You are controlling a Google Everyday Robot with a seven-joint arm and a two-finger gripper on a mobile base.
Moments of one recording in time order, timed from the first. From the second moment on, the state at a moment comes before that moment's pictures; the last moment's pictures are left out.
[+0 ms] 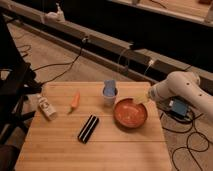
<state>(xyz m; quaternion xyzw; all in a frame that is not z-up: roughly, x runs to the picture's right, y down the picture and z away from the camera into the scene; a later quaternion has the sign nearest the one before) 0.227 0.063 0.793 -0.23 -0.05 0.59 0.77</state>
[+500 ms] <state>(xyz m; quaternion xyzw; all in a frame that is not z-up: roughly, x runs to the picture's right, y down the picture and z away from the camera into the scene) 0.223 0.065 0.807 -0.24 -0.05 0.60 0.76</state>
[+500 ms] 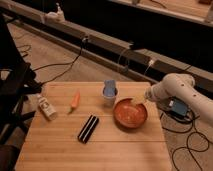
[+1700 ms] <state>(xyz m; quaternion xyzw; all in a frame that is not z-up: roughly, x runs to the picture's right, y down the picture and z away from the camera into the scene) 0.235 0.154 0.883 -0.32 0.02 0.62 0.71</state>
